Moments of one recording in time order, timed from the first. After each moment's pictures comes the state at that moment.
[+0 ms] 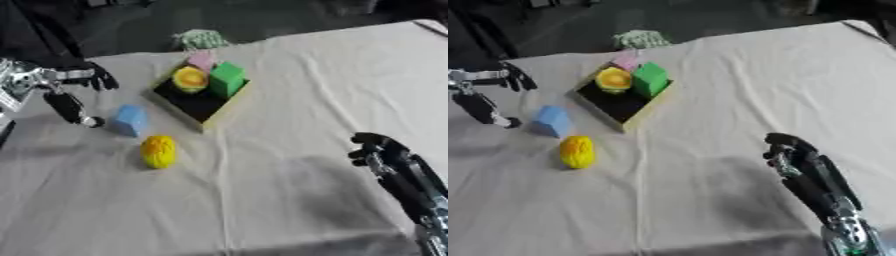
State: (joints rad) left arm -0.65 0.73 -0.25 -1.29 -0.66 -0.08 -0.77; right arm -0.04 -0.26 0.15 -1.75 0.05 -0.04 0.08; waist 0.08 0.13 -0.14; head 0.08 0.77
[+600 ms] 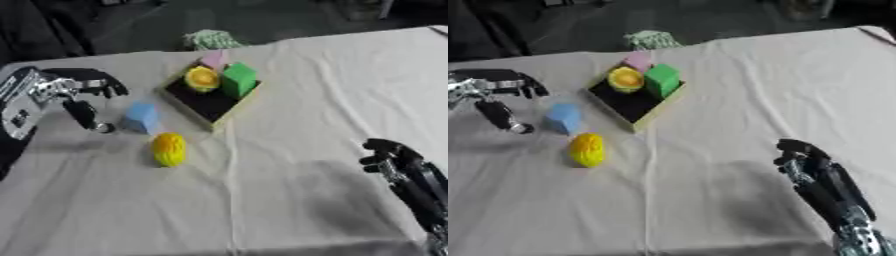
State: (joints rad) left arm -0.66 0.68 -0.25 -1.17 -0.73 -0.11 -0.67; right arm -0.03 -0.26 0.15 -1.75 0.05 -0.04 0.08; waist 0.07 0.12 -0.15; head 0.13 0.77
